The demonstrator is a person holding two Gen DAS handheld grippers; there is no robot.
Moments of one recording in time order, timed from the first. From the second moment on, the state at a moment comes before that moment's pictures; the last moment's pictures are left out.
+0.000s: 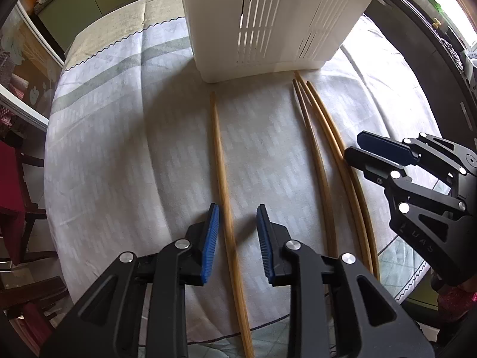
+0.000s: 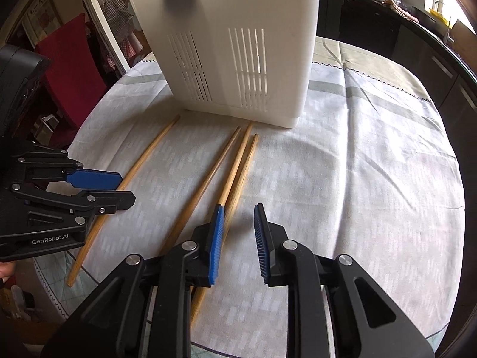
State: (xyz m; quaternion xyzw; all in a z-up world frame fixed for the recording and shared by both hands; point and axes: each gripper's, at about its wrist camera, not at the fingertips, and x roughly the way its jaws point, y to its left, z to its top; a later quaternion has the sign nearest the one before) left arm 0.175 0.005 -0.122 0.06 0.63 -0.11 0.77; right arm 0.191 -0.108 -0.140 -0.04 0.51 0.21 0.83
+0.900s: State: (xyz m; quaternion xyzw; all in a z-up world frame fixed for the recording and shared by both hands) left arm 0.178 0.013 -0.121 0.05 0.64 -0.11 0.76; right arm 0.193 -0.131 -0.139 -0.02 0.52 0.19 0.83
